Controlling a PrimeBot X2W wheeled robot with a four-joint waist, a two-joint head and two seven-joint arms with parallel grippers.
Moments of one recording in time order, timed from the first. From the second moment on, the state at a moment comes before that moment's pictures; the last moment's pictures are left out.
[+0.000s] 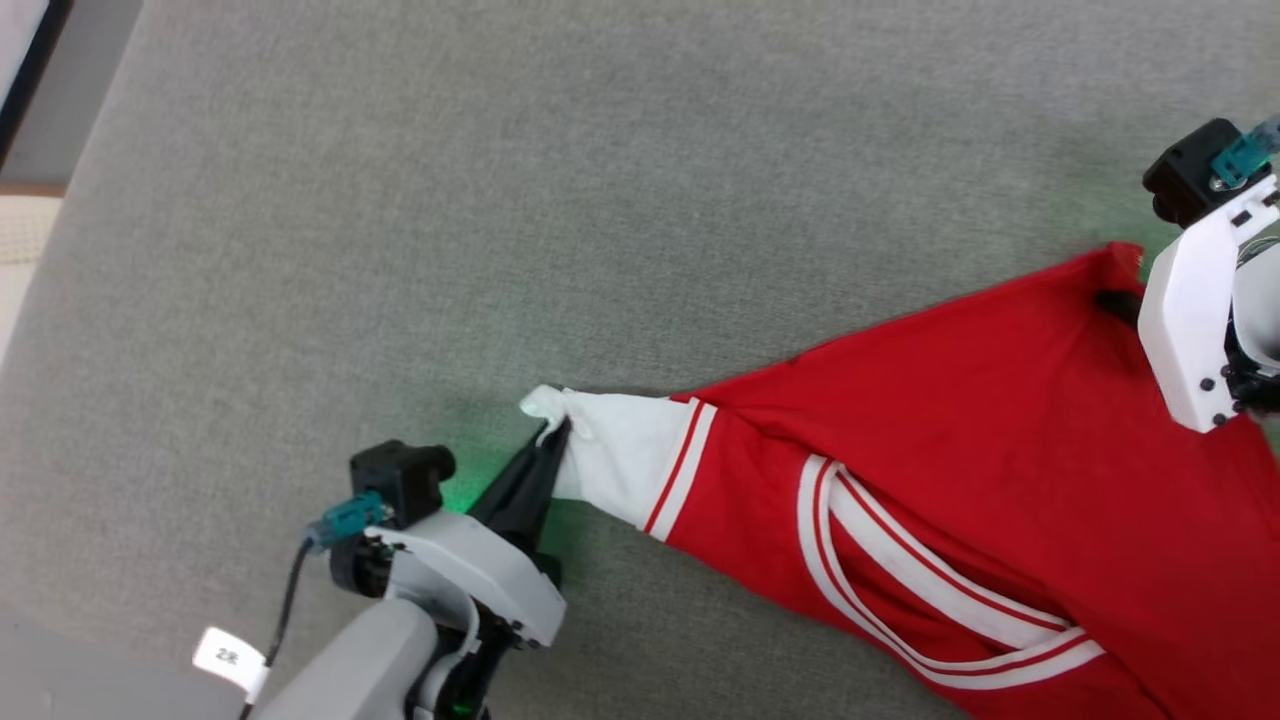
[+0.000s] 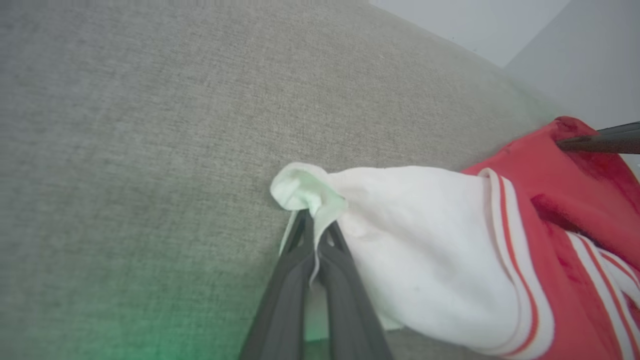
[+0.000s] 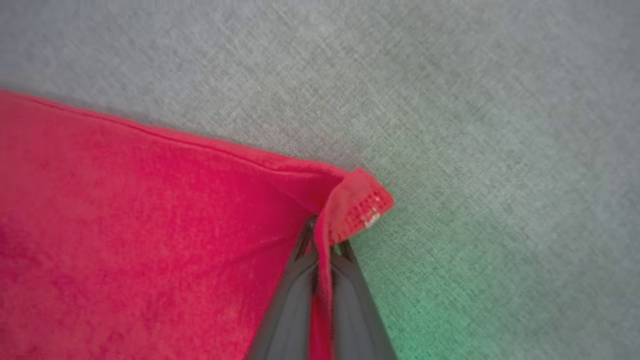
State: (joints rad) left arm -0.45 0.34 -0.67 0.37 -0.88 0.02 -0.25; right arm -0.93 -0.74 0.79 0.32 0.80 0.13 0.73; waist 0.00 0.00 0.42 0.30
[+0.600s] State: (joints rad) left arm -0.65 0.42 -0.53 0.31 -0.99 -0.10 -0.19; right arm -1.04 -0.51 0.32 0.71 0.75 0.13 0.31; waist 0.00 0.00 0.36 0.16
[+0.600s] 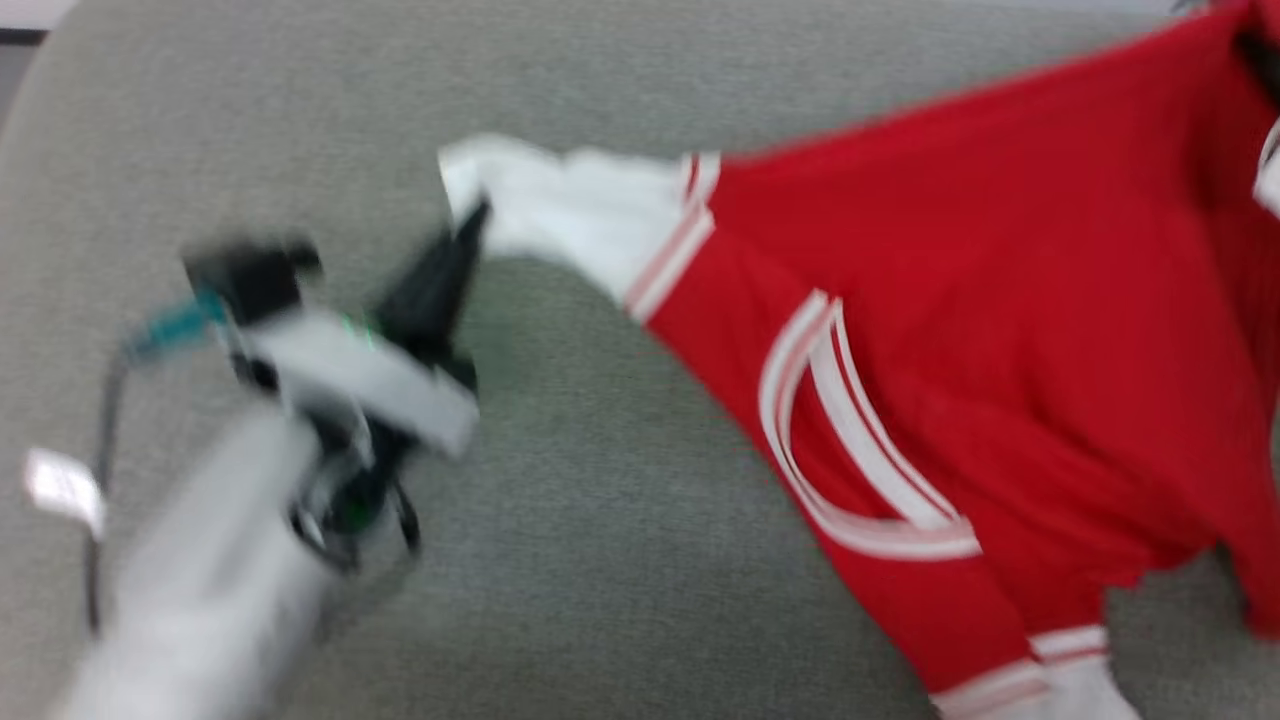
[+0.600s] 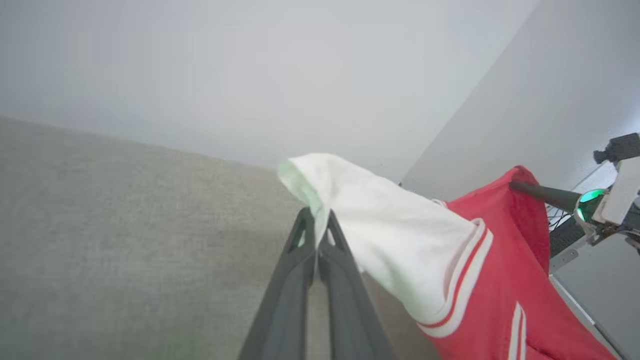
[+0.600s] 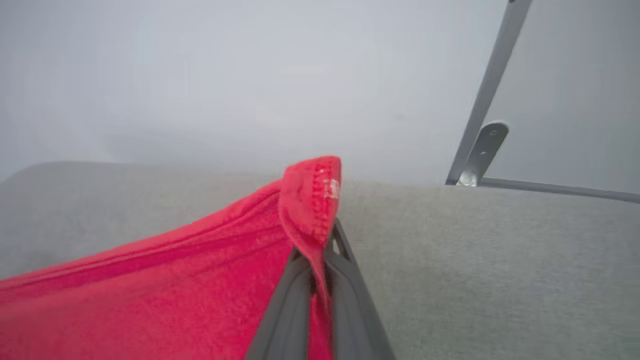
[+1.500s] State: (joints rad) left arm -1.77 0.38 -0.53 0.98 -1.00 -0.13 -0.22; right arm -1.70 -0.32 0.10 1.08 0.50 0.13 -0.04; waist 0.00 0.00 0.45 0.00
